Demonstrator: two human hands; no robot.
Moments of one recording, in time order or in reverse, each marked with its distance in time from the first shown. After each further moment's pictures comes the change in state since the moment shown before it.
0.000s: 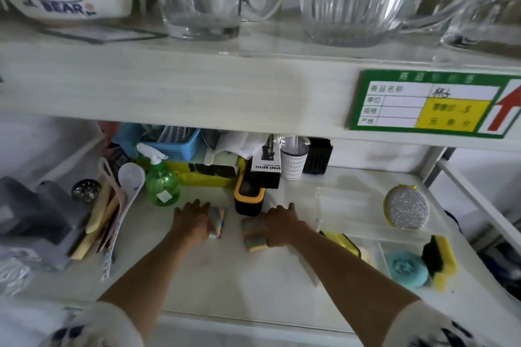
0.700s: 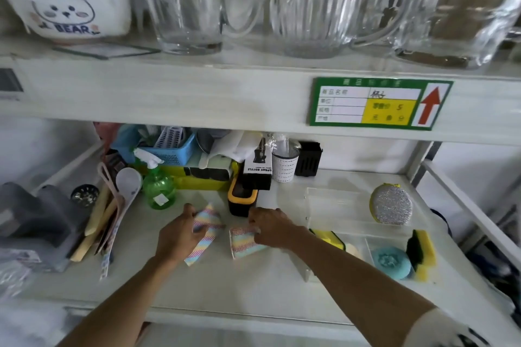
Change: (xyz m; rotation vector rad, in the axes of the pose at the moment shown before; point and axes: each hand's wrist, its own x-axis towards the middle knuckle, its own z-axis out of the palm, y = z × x) left_hand -0.053 0.002 -0.002 -0.507 0.389 -0.059; right_hand -0.042 -0.002 -0.014 0.379 0.232 -0.121
